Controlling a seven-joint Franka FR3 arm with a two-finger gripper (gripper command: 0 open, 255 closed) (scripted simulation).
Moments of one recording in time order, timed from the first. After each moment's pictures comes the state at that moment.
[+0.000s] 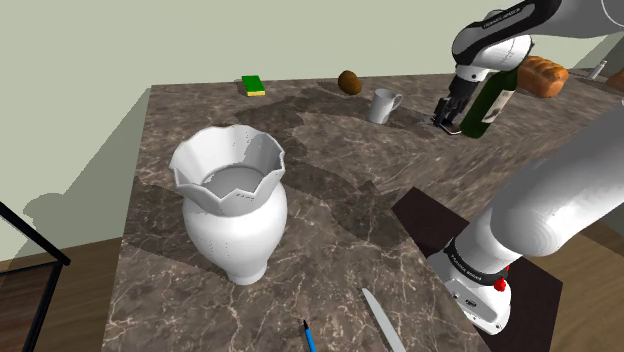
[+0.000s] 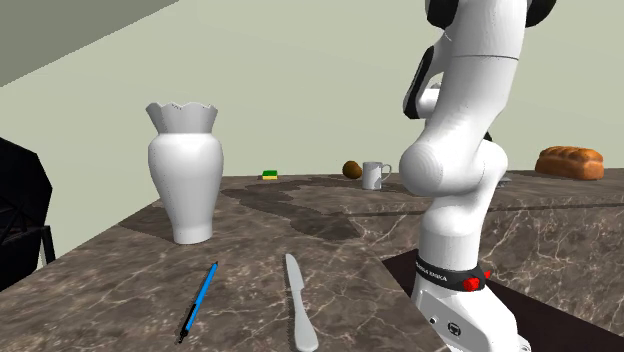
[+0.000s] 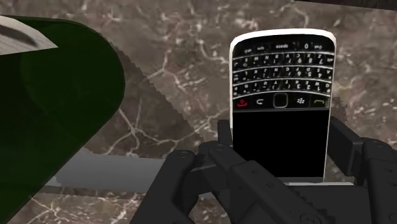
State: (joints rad) arm -0.02 -0.15 -0.88 -2.32 -0.10 2.17 -0.55
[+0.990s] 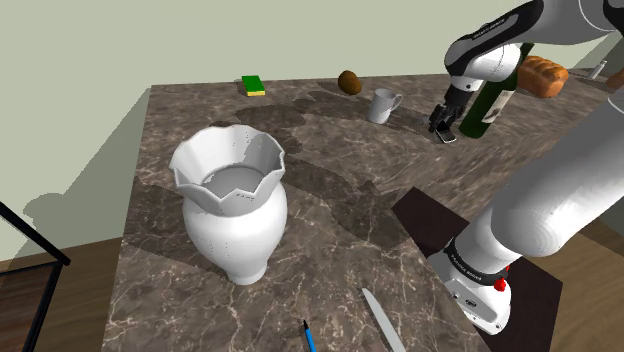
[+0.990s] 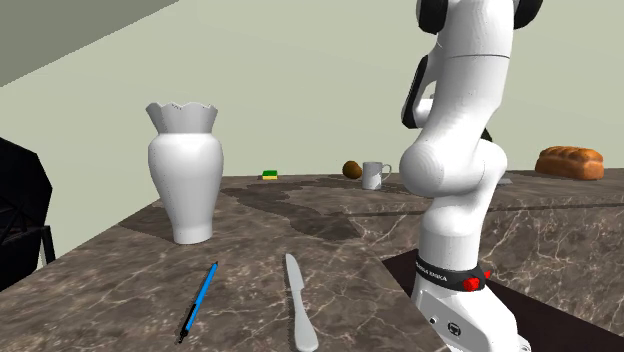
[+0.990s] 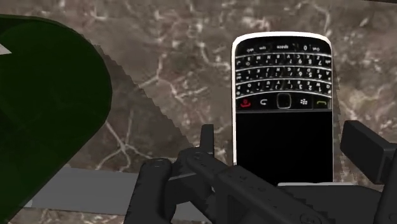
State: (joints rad) arm -0.01 -0.08 -0.90 -2.36 -0.04 2.25 -0.60
